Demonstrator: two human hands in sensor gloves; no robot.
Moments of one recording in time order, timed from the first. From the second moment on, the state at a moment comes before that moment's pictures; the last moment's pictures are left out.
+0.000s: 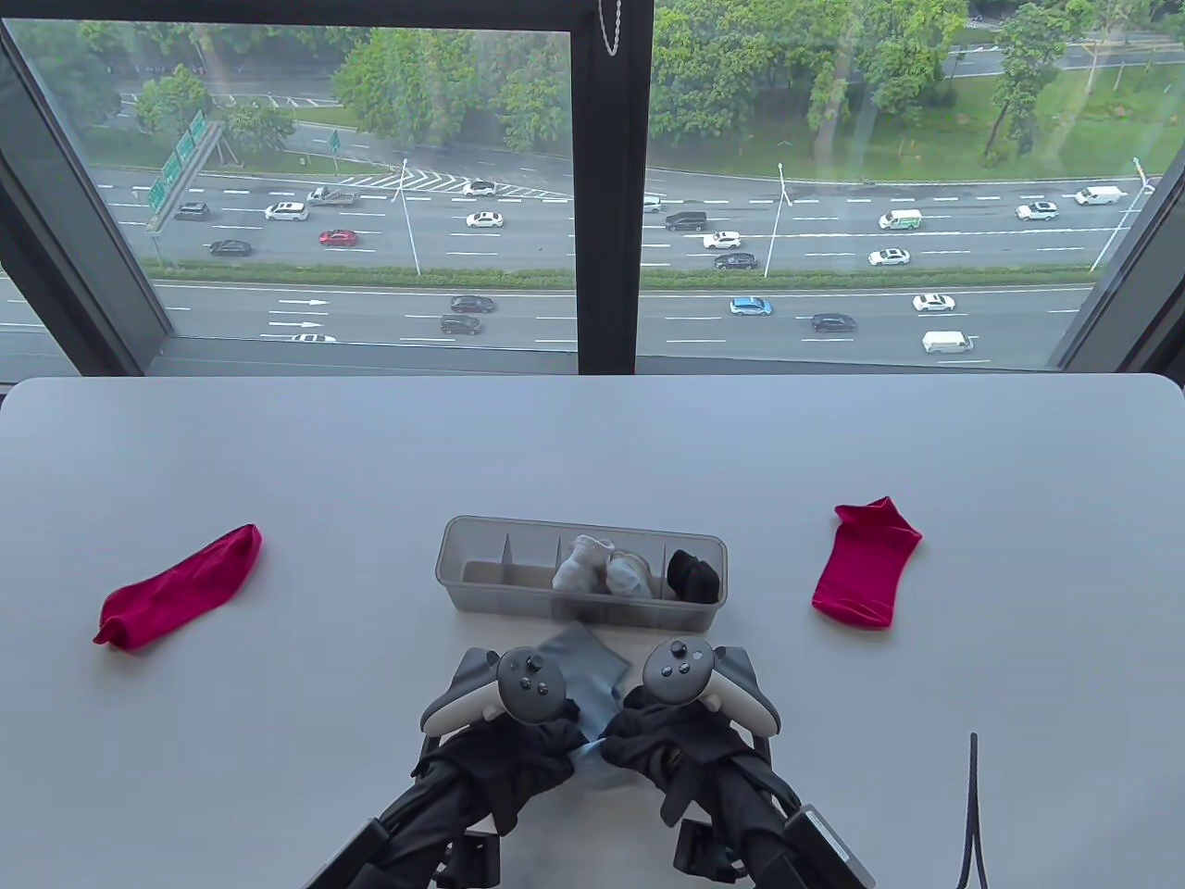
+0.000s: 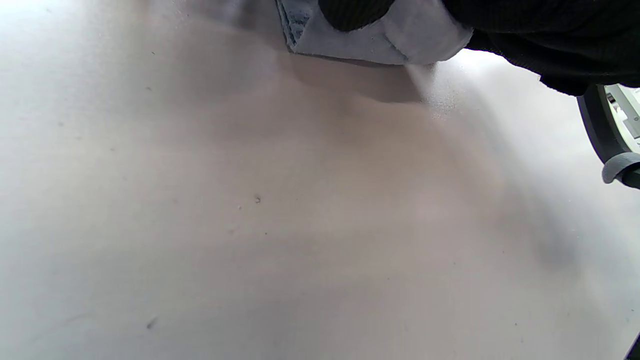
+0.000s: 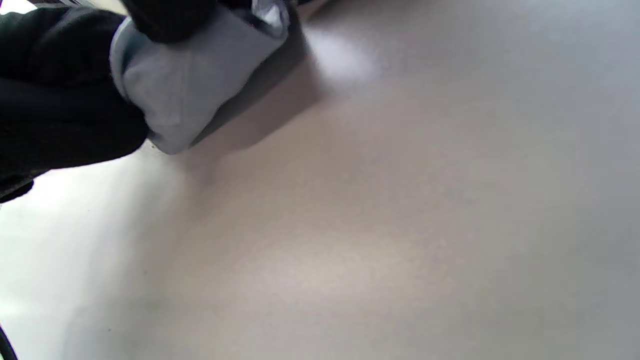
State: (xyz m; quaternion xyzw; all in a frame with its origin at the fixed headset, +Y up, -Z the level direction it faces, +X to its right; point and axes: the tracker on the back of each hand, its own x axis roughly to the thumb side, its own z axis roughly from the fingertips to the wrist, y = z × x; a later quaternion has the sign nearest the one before) left_hand -0.121 -0.766 -0.289 -0.40 -0.21 0.19 0.87; right_hand 0.069 -0.779 -0.295 0.11 0.39 0.87 0.29
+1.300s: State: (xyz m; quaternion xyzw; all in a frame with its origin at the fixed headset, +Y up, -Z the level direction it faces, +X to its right) left_hand -0.115 -0.768 -0.286 -0.36 -0.21 0.19 0.89; right_hand 0.067 -0.781 -0.294 0.10 0.40 0.85 0.33
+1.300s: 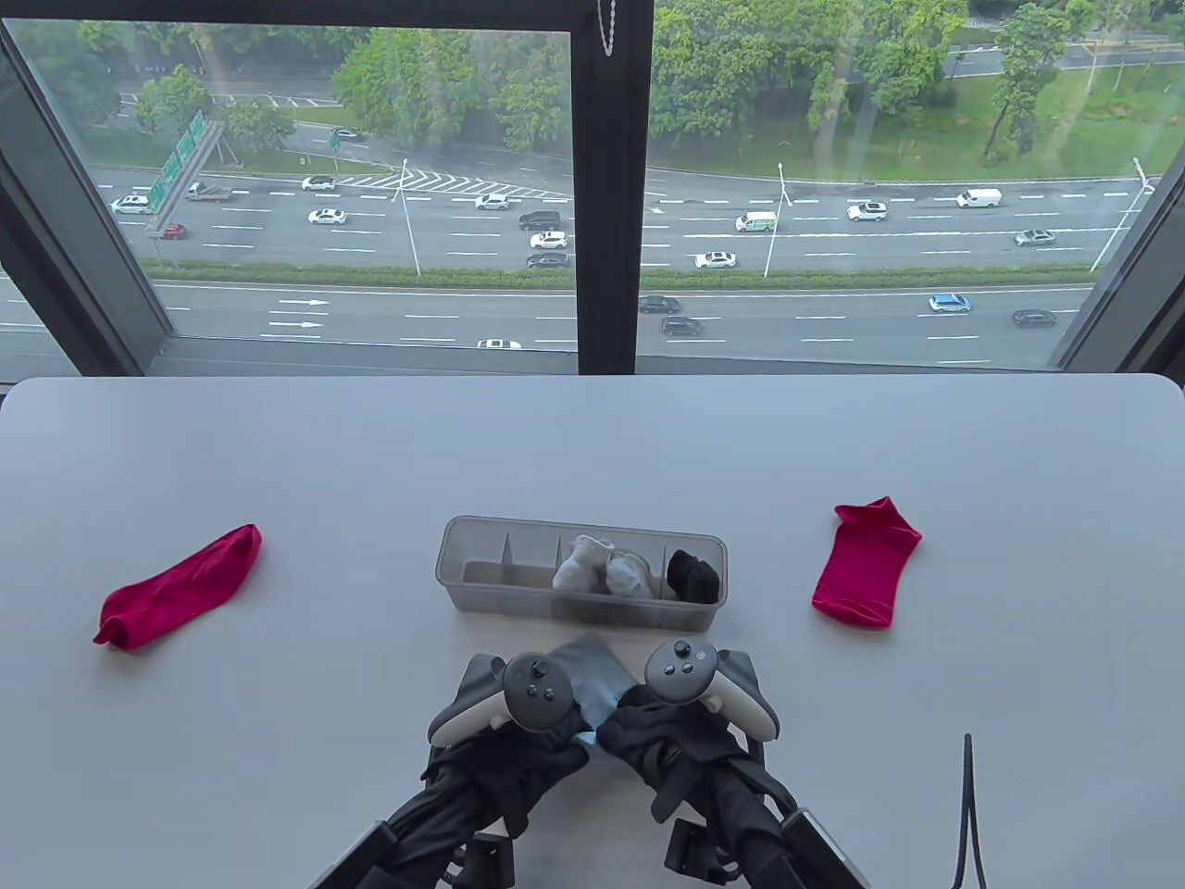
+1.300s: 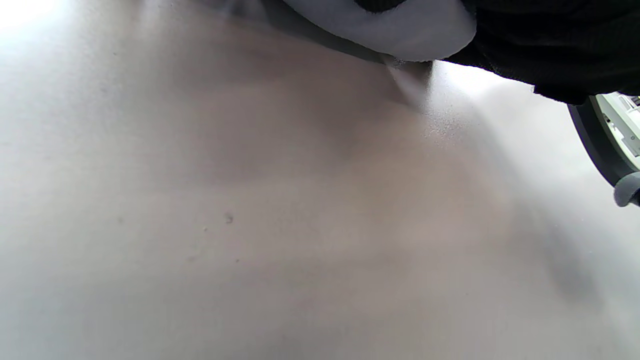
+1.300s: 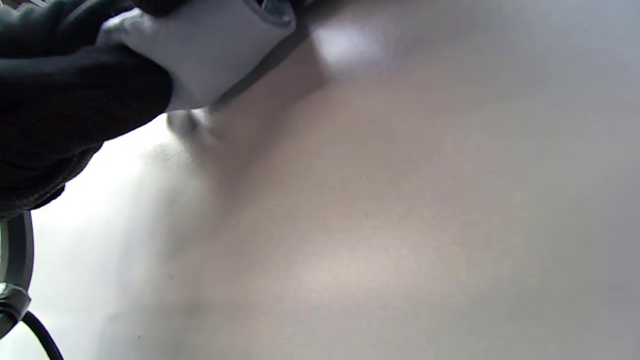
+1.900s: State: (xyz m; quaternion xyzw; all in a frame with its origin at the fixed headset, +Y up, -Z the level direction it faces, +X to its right) left_hand -0.115 -0.769 -0.287 -0.36 -0.21 0.20 0.89; right_hand 0.065 -0.783 -0.292 0.11 0.41 0.83 0.36
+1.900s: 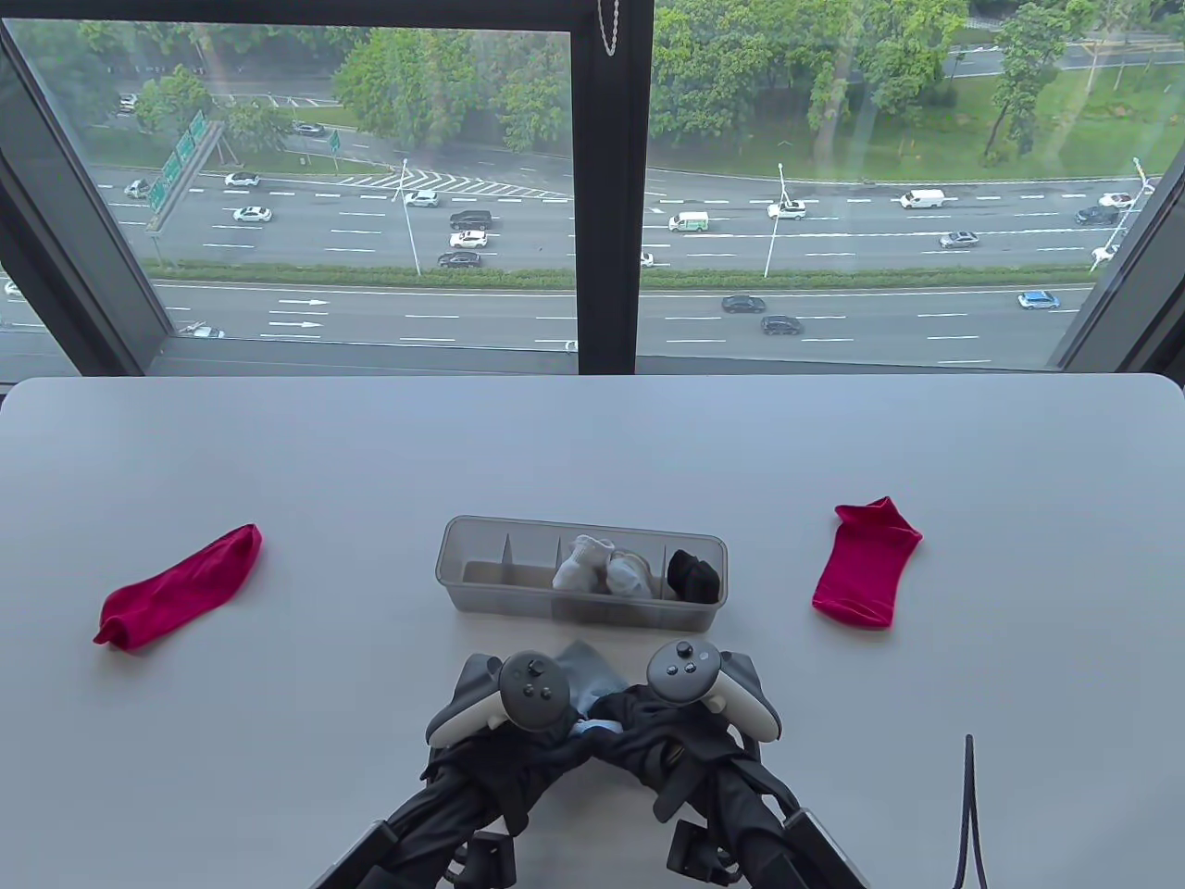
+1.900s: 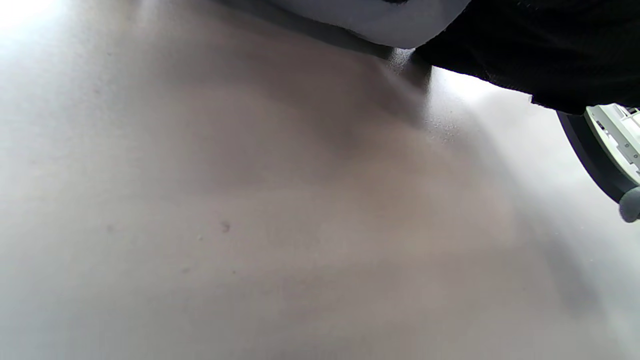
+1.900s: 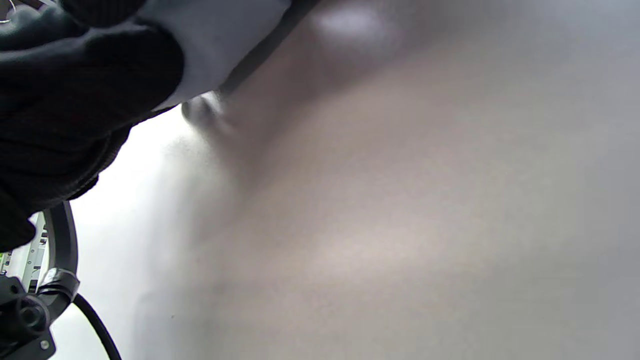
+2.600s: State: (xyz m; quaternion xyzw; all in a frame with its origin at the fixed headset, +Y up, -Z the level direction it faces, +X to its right) left_hand -0.112 -0.769 -0.285 -0.31 -0.20 0.19 0.91; right_hand 0.070 -0.784 -0.296 0.09 0.40 0.83 0.38
